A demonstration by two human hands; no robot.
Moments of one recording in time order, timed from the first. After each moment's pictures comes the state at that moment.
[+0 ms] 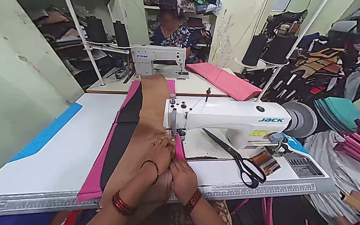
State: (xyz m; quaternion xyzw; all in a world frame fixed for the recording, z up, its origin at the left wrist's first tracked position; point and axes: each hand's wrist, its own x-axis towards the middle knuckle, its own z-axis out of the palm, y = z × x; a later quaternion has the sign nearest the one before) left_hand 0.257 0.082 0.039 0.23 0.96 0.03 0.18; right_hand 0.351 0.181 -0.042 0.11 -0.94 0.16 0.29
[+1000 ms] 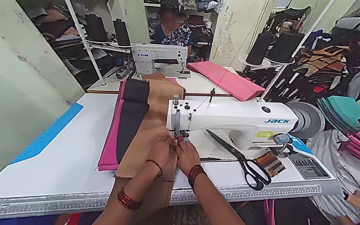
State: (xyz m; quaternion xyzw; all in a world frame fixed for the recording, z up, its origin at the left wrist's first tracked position) left_hand 0.235 0.075 0.026 0.22 0.95 0.17 0.12; right_hand 0.286 0.204 -0.019 0.07 -0.98 0.16 0.07
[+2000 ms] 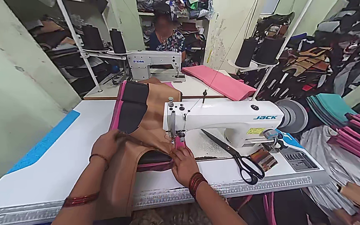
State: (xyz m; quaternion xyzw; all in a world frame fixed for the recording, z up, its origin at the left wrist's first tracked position) left_hand 0.183 -0.069 0.049 0.07 0.98 0.19 -0.03; right_hand 0.314 0.207 -0.036 0.14 -0.96 0.20 0.11
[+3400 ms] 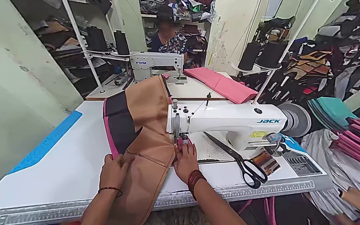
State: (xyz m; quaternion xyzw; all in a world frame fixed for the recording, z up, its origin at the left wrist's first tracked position) left_hand 0.249 -0.059 -0.009 -0.07 0.95 0.29 -0.02; right_hand 0.293 0.195 -0.019 0.00 -0.99 0.14 -0.03
